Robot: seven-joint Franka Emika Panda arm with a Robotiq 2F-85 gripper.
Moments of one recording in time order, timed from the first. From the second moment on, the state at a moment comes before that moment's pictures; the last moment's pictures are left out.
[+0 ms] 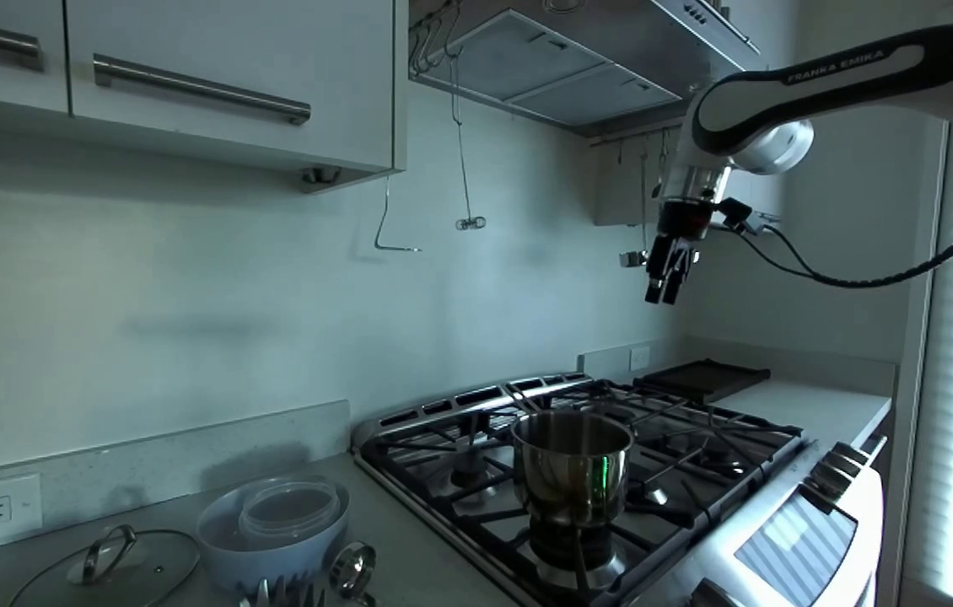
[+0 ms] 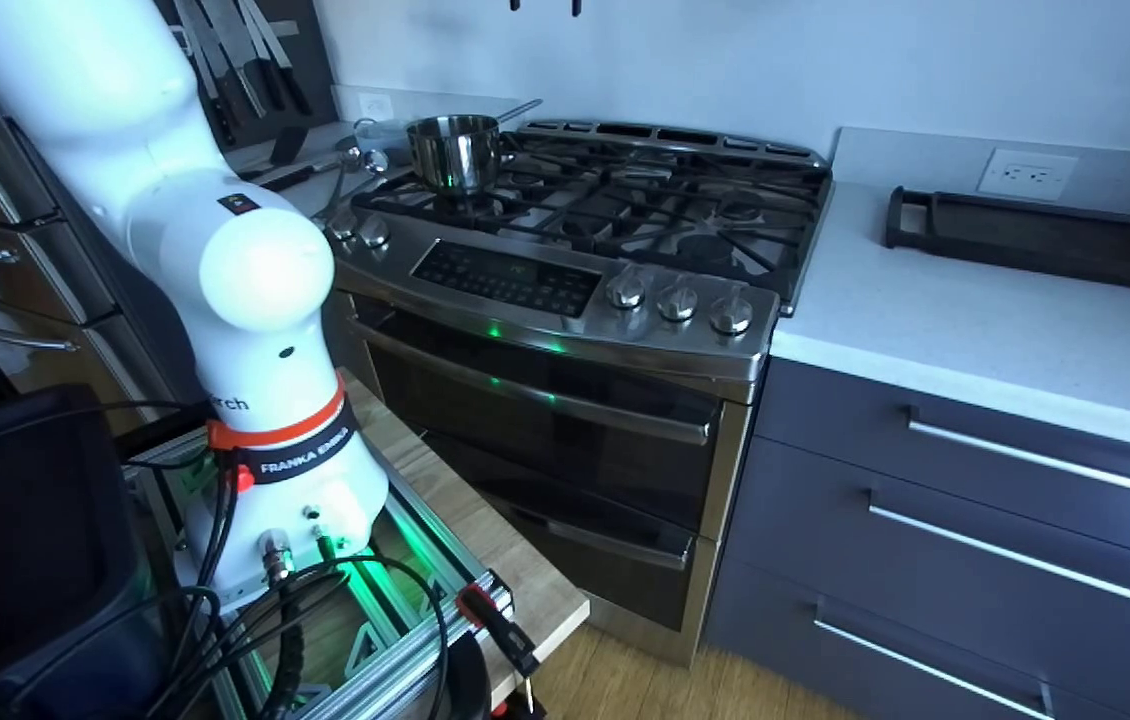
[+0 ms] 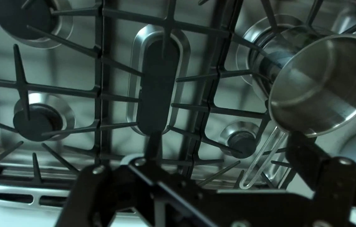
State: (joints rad) arm 0.14 -0.20 0.09 -1.82 0.14 1.81 -0.32
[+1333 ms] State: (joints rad) arm 0.23 -0.17 0.10 -1.89 0.43 2.41 -0.87
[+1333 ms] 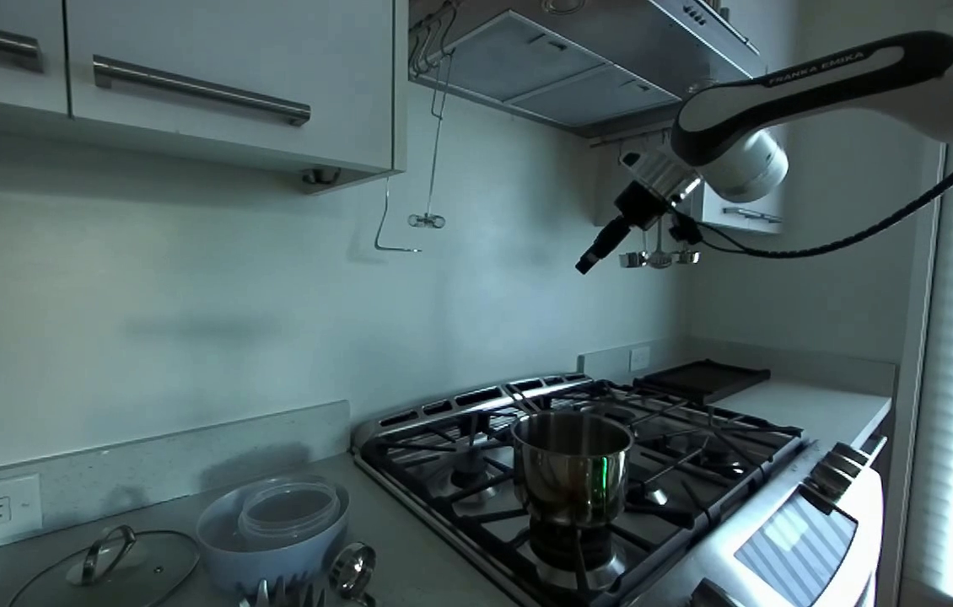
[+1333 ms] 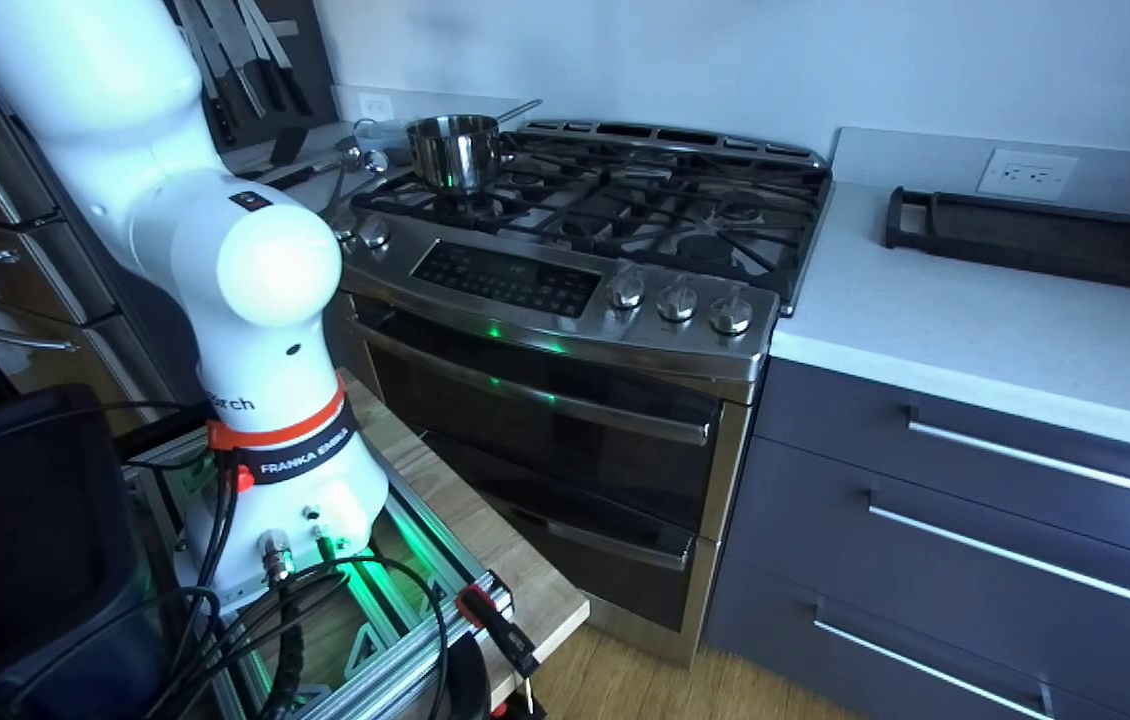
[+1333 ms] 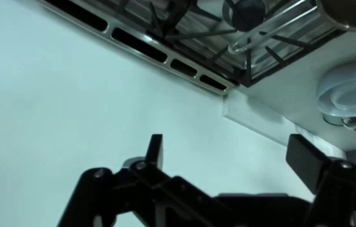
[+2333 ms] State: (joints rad) arm 0.29 -0.14 0.11 -1.82 0.94 2.41 -1.40
